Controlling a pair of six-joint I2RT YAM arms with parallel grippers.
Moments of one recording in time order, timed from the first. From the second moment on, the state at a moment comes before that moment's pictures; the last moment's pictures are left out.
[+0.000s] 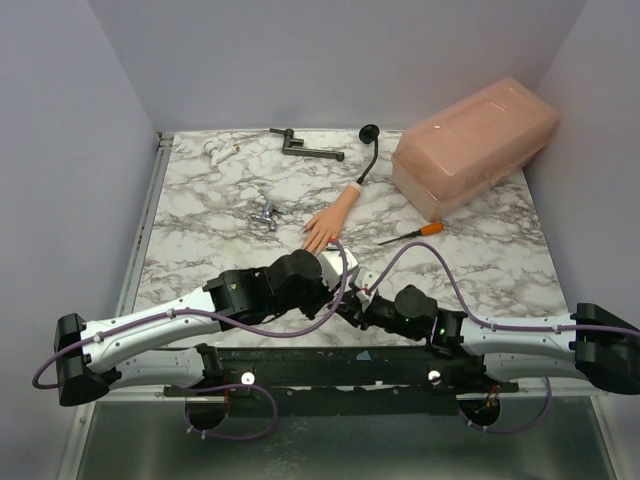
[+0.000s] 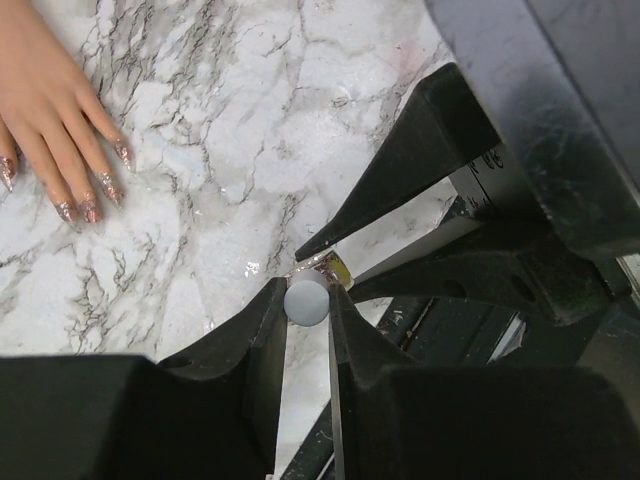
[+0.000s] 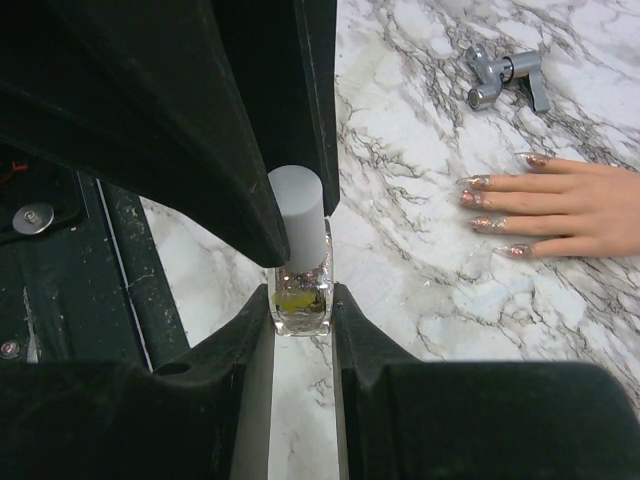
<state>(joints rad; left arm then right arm) -1.18 1.04 0.93 -0.54 -0.12 -0.13 1.21 1.07 0.35 0.56 0.12 -0.05</state>
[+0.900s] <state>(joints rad) -1.19 0.94 0.93 -0.57 -0.03 -0.09 1.21 1.06 0.35 0.58 0.11 -0.05</state>
